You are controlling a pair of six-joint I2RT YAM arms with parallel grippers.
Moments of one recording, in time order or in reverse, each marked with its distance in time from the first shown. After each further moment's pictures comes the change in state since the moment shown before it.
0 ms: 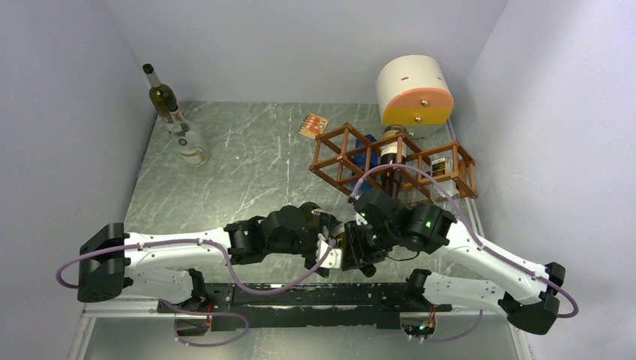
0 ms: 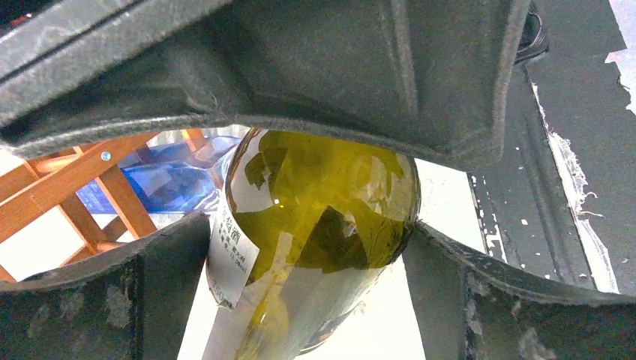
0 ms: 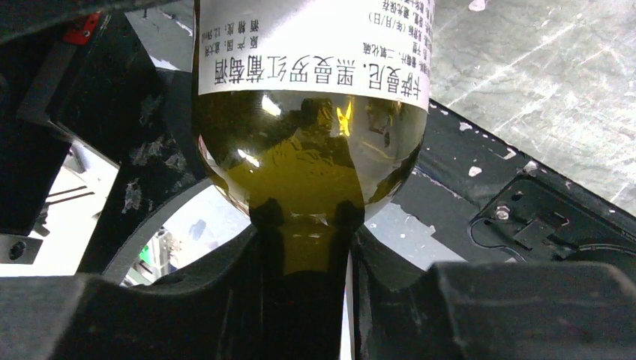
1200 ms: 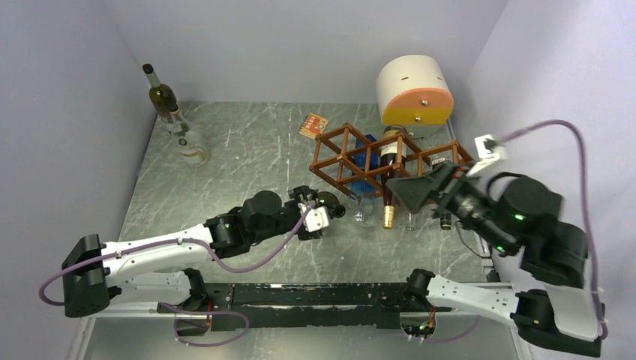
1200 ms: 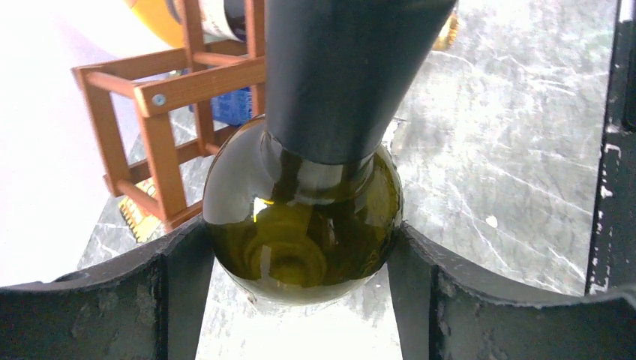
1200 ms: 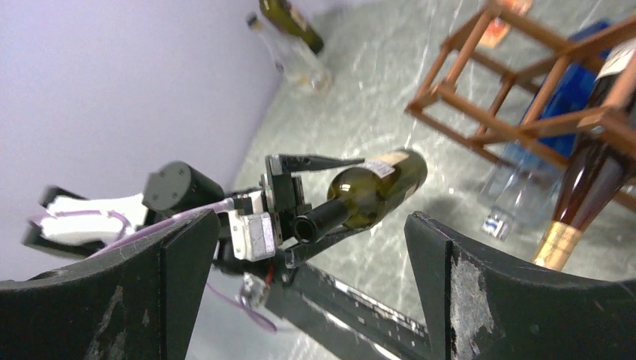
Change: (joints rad) left arm 0.108 -0.117 -0.029 0.059 -0.216 -0.145; right arm -0.002 -0.156 0.562 0.075 0.584 -0.066
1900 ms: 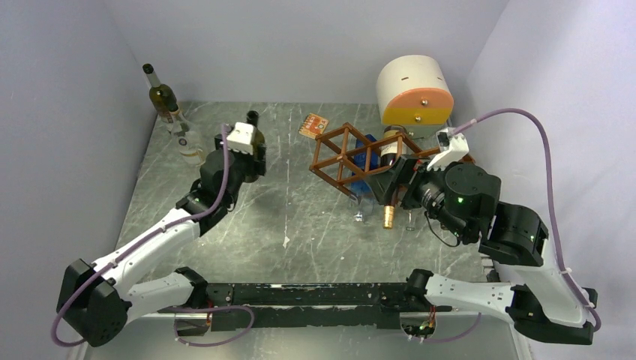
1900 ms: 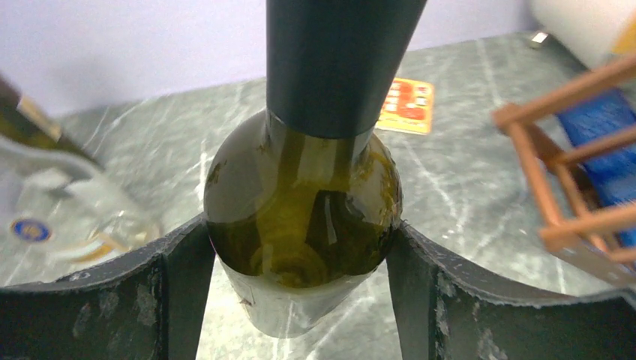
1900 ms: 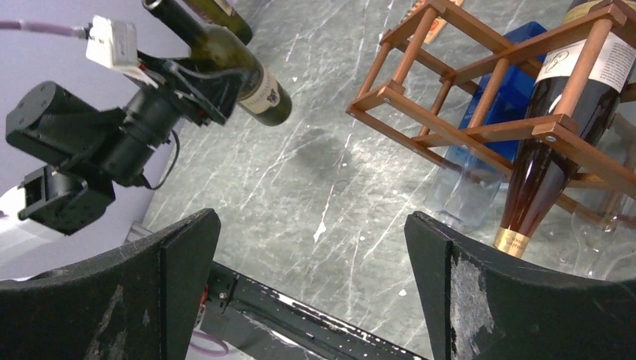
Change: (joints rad) left arm 0.517 -0.064 -0.002 0.084 -0.361 -0.445; right arm 0.003 0.054 -0.073 0.041 0.136 -0.063
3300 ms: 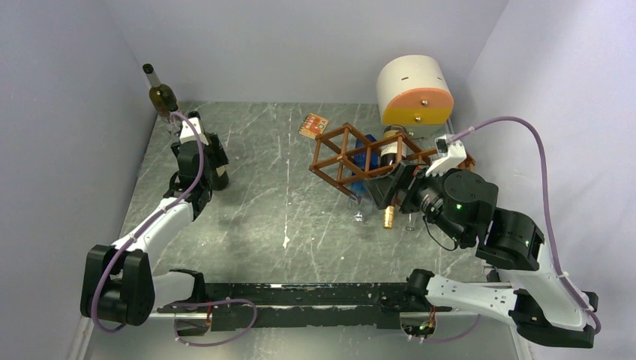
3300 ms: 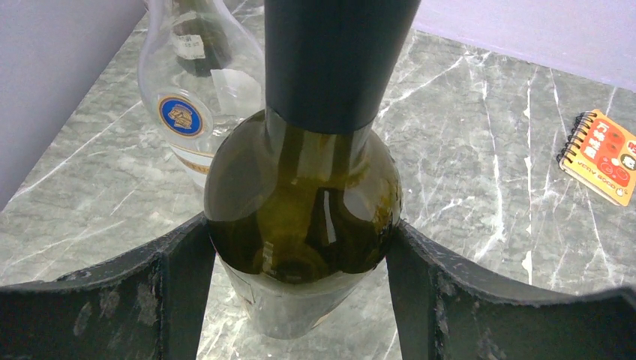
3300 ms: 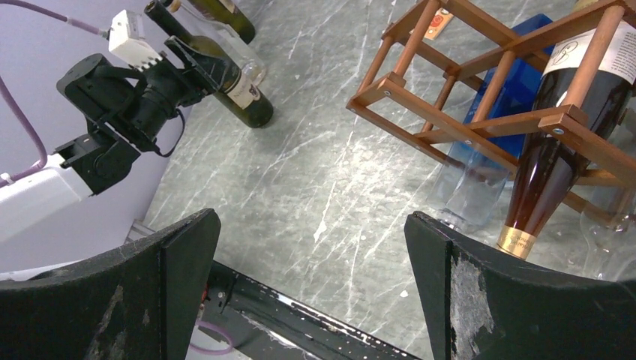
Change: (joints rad) left arm 0.466 0.146 -0.089 0.070 0.016 -0.263; right arm 0.000 -0.060 -0.106 0.062 -0.008 -0.002
